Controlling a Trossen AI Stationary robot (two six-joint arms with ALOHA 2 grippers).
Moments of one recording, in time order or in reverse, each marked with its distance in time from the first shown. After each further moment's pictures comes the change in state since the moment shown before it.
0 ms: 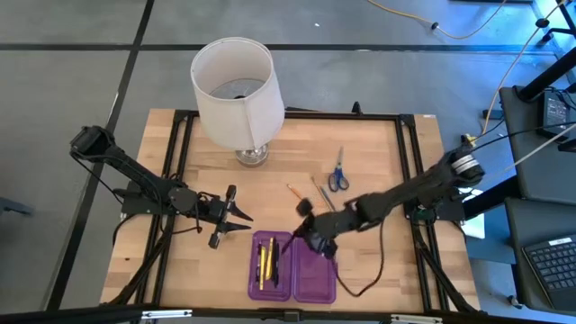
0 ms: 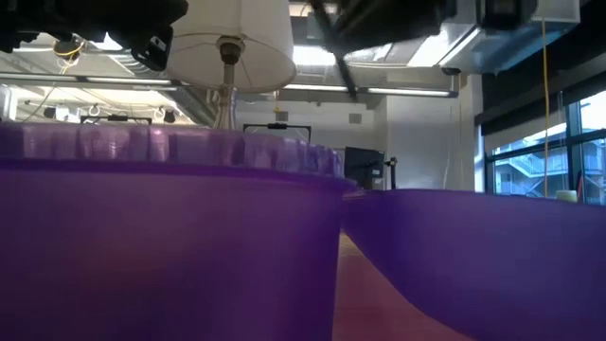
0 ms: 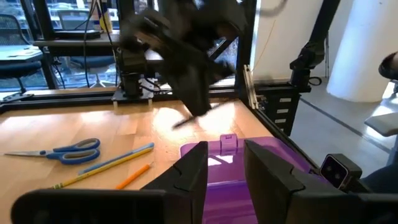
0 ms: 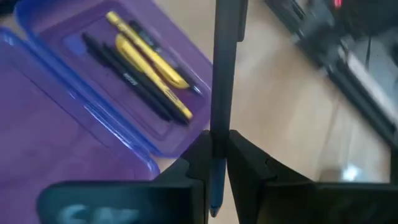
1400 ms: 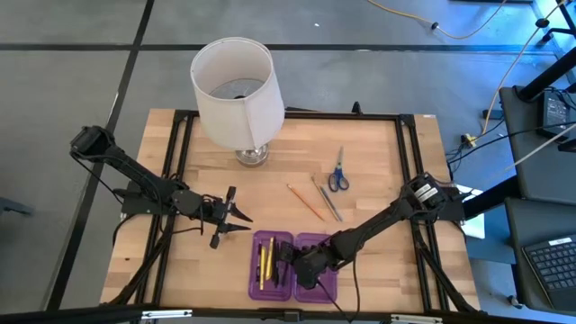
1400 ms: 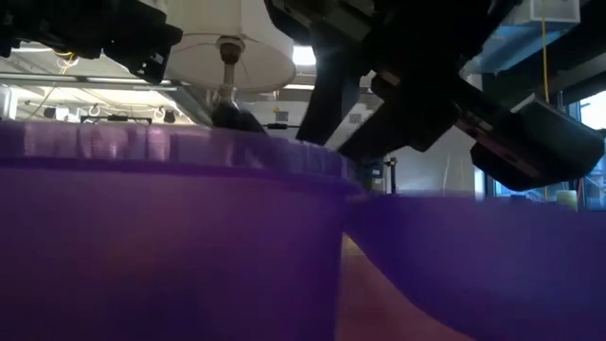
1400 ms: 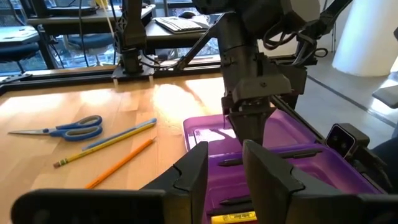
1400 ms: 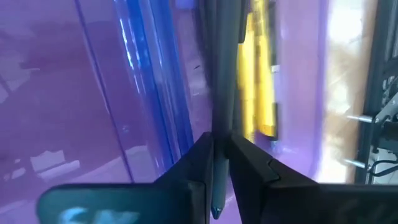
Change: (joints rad) left arm 0.000 0.000 0.000 -0.105 -0.001 0.000; right arm 0.139 0.412 0.228 -0.035 0.119 -0.442
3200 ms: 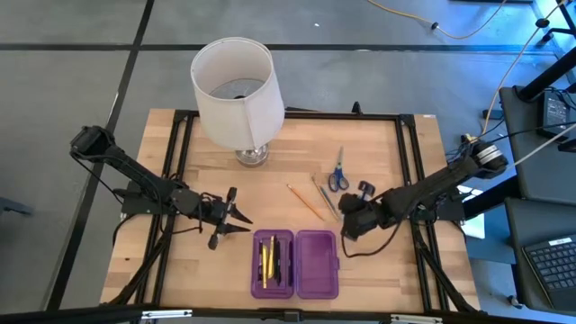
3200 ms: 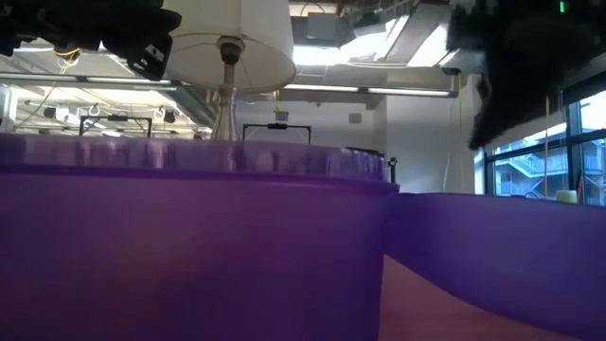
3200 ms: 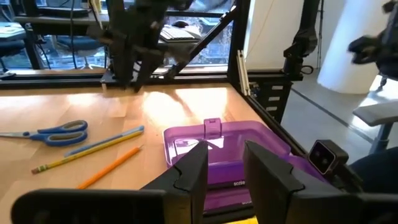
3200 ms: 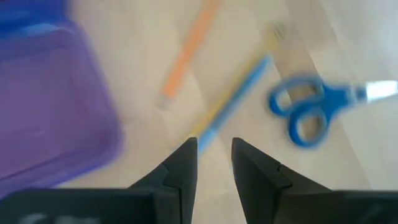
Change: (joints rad) left arm 0.003 0.001 0.000 0.048 0.037 -0.055; right arm -0.082 -0.662 -0.476 -0.520 0.137 1.716
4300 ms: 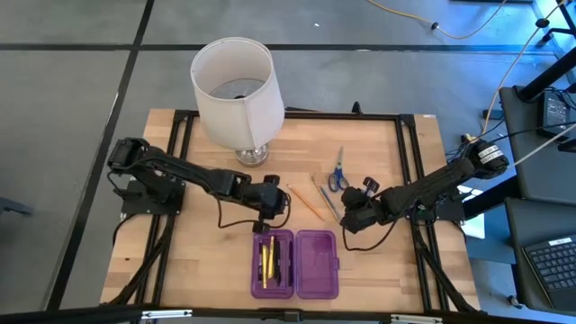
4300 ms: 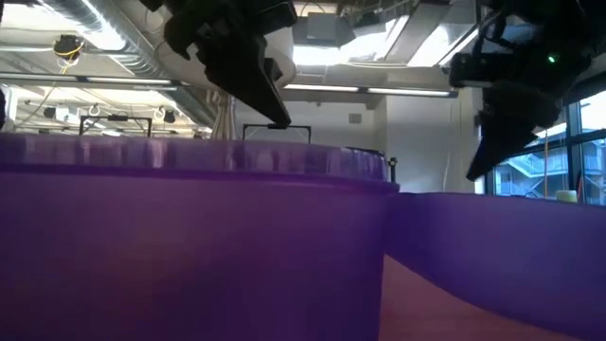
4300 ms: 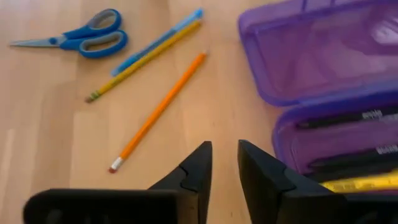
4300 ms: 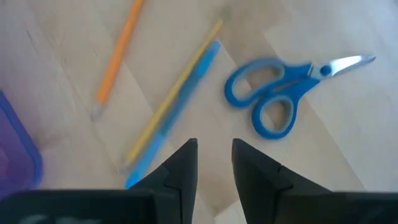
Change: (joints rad) left arm 0.309 0.529 0.768 -0.966 0.133 0.169; right arm -0.050 -0.012 -0.153 0.099 0.102 0.083
